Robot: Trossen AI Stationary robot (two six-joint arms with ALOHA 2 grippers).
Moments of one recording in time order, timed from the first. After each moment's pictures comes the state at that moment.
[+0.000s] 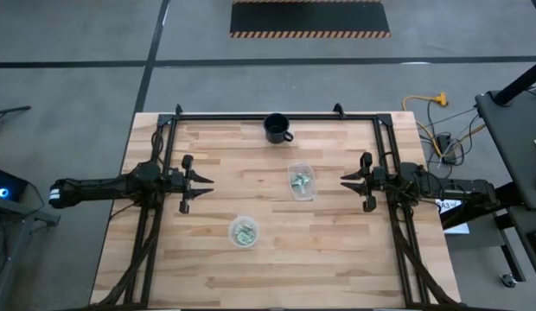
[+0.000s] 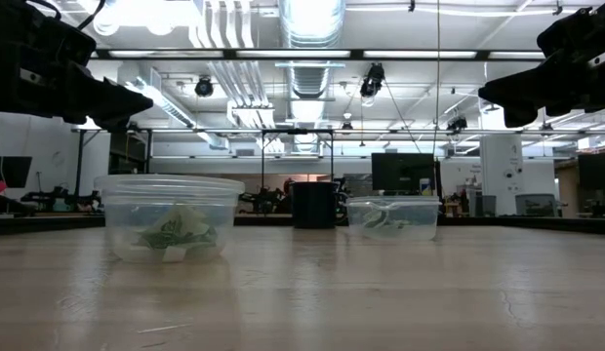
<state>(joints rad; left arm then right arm) 0.10 0.16 0.01 0.05 0.10 0.11 -0.07 0.02 0.02 -0.01 -0.02 0.02</state>
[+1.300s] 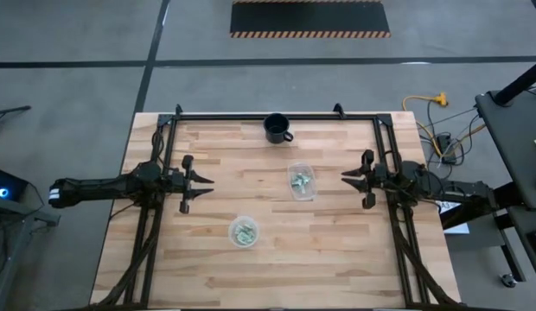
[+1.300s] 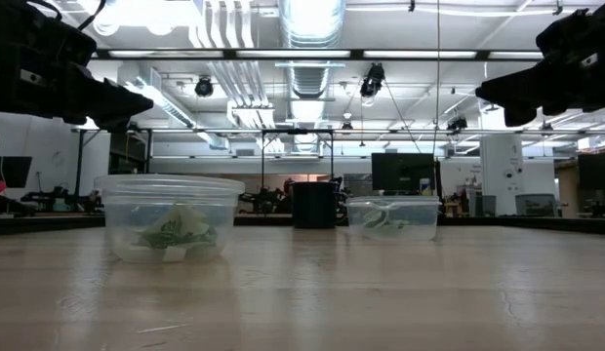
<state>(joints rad) 0.10 0.17 0.01 0.05 0.10 0.11 -0.11 0.00 0.02 -0.01 -0.03 0.03</state>
